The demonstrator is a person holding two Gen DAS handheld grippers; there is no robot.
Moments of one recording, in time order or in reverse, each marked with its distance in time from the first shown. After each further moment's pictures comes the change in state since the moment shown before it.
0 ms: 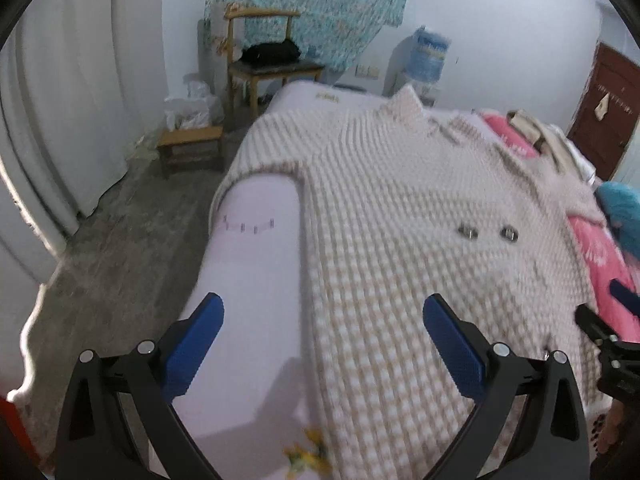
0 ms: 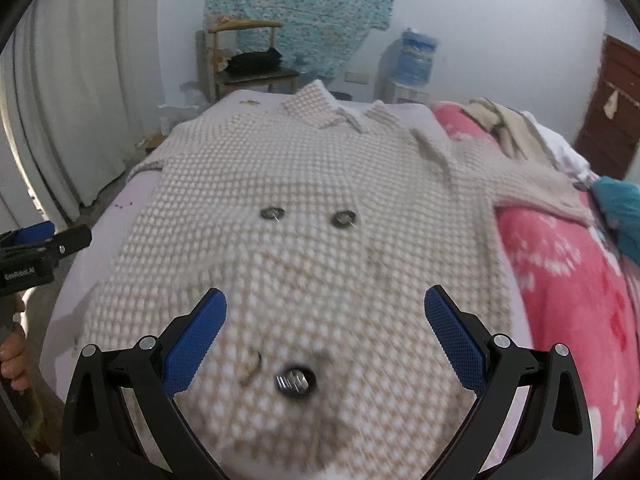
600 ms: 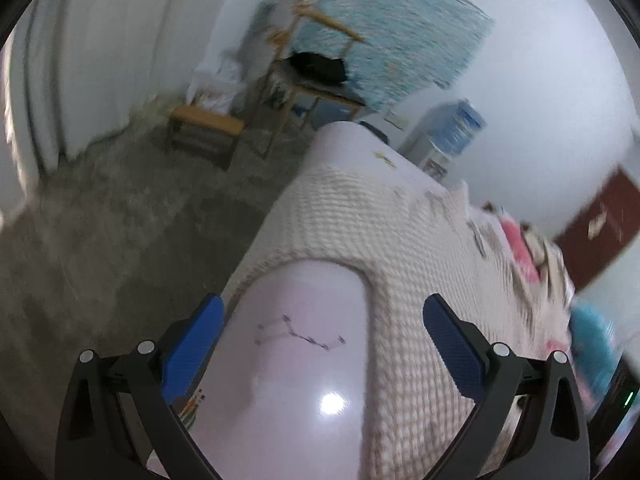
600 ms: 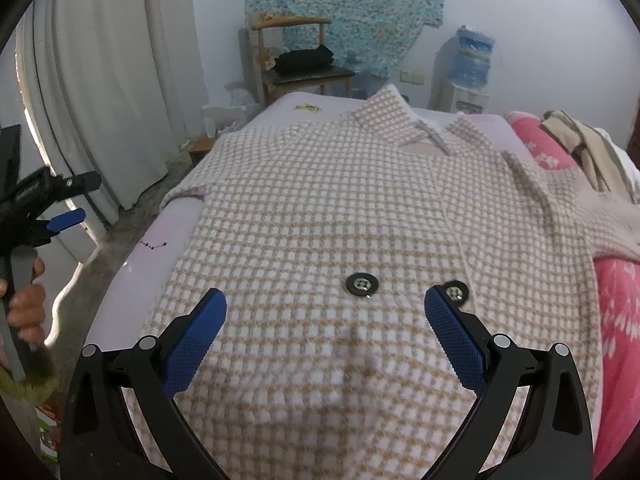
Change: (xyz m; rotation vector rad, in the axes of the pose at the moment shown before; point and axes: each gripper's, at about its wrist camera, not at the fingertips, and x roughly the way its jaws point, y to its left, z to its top) left arm 0.055 0.140 0.070 -0.397 -0.036 -0.154; right arm 0.065 0.050 0.058 -0.032 0.013 0.181
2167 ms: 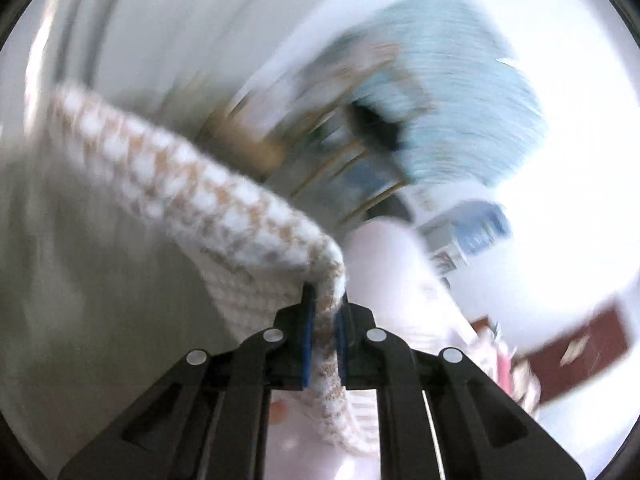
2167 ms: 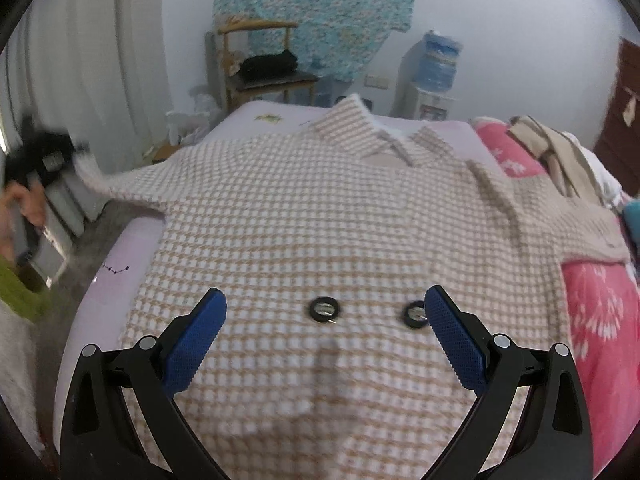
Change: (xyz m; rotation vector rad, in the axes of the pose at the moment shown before) left arm 0.020 0.053 0.110 -0.184 -0.203 -0.027; right arm 0.001 -0.013 0.013 0.046 -0.016 -0.158
